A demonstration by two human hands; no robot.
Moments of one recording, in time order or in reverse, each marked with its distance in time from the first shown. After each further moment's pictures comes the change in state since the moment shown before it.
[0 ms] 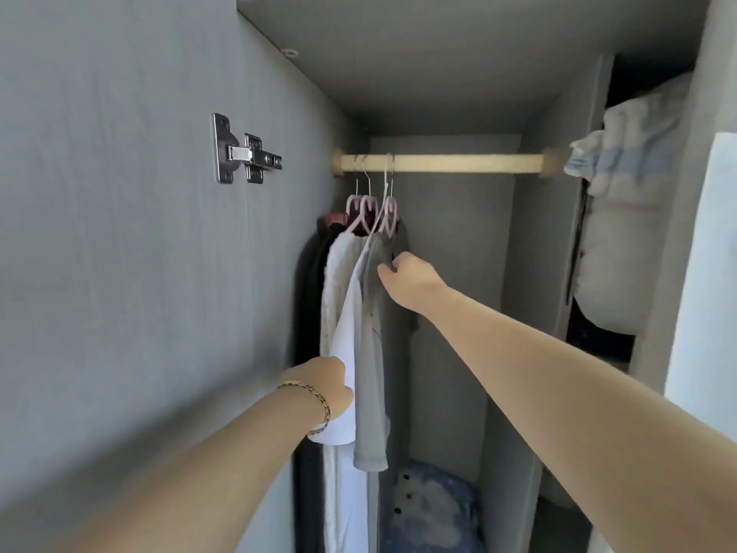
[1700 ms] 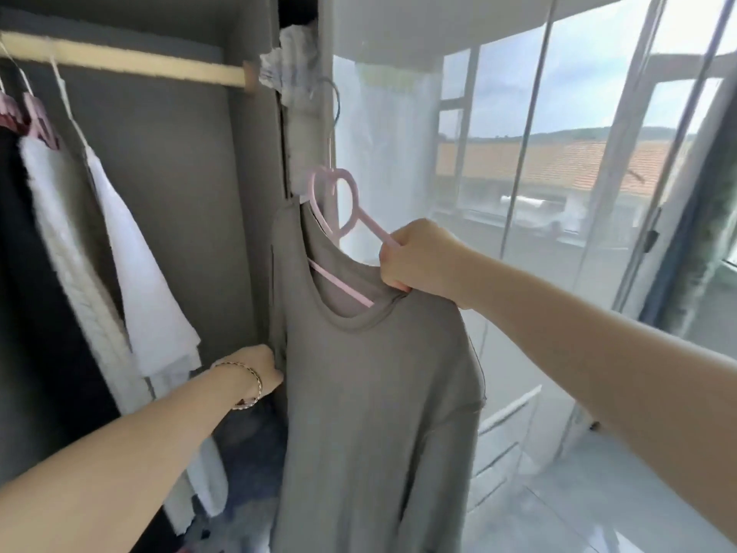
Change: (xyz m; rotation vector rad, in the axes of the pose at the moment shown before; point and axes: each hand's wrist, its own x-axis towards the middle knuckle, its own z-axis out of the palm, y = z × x) left_hand -0.079 0.115 0.090 -0.007 -0.339 0.522; right_hand -0.317 0.017 -0.112 -0.209 0.233 0.586
